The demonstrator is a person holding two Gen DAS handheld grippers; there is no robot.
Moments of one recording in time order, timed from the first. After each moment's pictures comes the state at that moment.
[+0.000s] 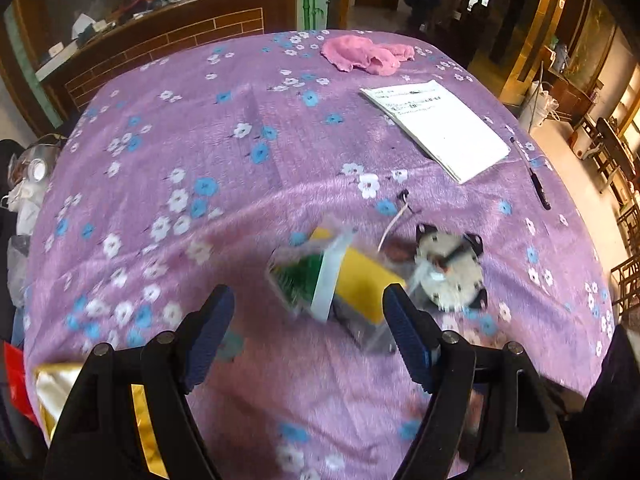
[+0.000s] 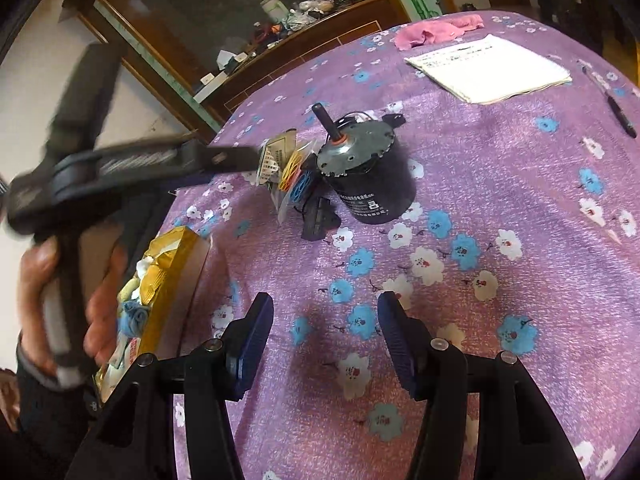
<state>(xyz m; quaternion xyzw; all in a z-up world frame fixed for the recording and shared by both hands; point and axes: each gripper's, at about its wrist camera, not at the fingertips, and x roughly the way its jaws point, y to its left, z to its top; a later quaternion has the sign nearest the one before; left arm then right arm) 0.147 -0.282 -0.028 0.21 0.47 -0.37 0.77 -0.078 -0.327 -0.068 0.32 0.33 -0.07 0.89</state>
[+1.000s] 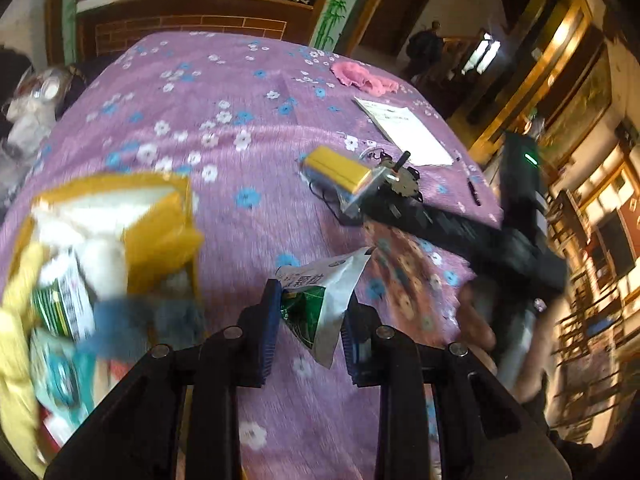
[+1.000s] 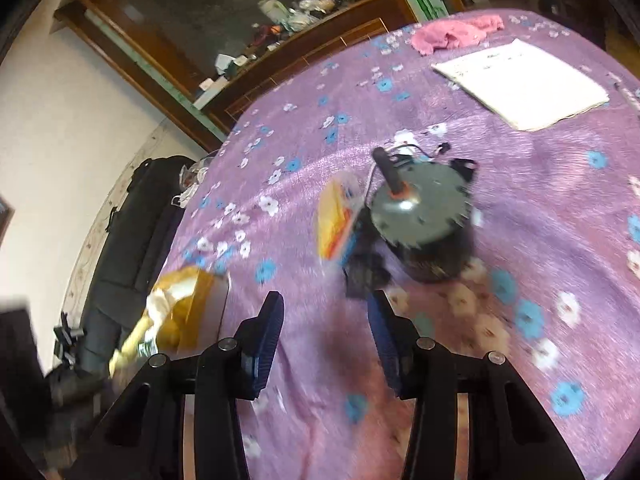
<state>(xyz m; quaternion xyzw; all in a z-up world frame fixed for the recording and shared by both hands) 0.074 -0.122 -0.014 0.04 0.49 -0.40 0.77 -0.002 -0.333 -0.054 0.34 0.34 -0.08 0.87</state>
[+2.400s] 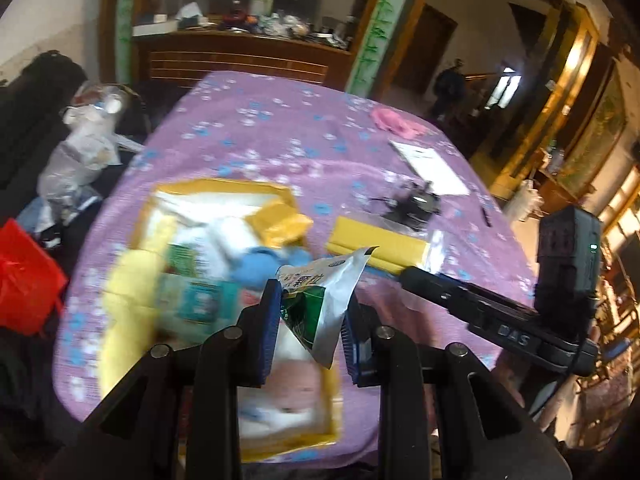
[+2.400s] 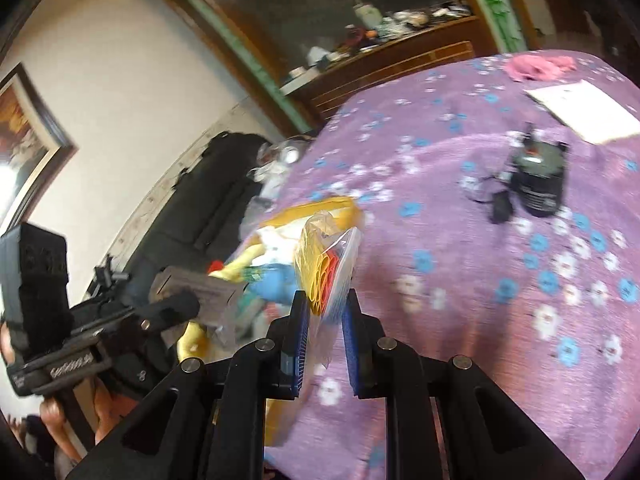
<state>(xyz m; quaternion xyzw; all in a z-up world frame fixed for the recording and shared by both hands) 0.047 -0.007 0.039 0.04 0.43 -0.34 0.84 -0.070 -0.210 -0.013 0.27 0.29 0.05 0.91</state>
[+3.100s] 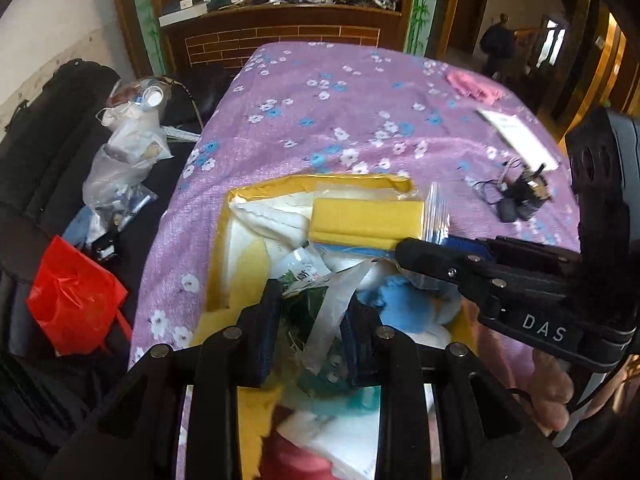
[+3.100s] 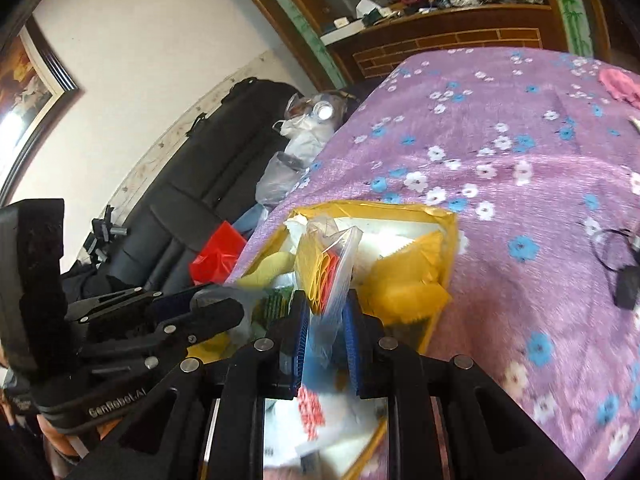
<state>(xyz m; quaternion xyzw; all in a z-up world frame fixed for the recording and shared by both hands) 0.135 -0.011 -0.010 0.14 0.46 -0.26 0.84 0.087 -0.184 -0.023 0.22 0.36 0.11 0.90</state>
